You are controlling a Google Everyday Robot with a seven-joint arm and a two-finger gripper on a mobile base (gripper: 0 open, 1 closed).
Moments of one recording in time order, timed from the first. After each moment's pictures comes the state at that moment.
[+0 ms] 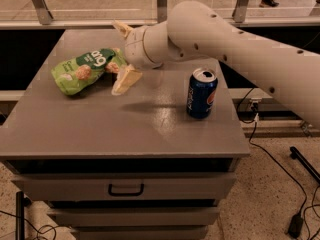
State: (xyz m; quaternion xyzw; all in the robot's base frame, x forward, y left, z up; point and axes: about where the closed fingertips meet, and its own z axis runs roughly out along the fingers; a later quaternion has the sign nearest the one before) arm 0.649 0.114 0.917 -0.70 0.49 0.03 0.52
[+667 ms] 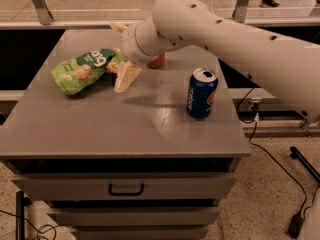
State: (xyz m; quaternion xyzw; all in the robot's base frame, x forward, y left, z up) arm 0.675 0.115 0.901 -0.73 0.51 0.00 0.46
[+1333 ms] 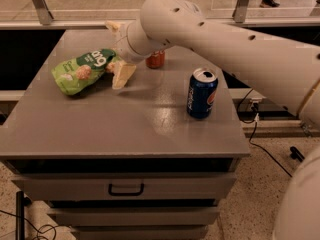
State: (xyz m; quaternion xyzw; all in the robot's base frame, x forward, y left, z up) arm 0.696 0.131 0.897 -0.74 0.49 -0.04 0.46
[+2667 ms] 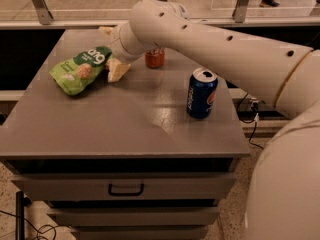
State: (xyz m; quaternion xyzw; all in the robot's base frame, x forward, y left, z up) arm 0.721 0.151 0.885 -0.76 0.46 -0.07 0.46
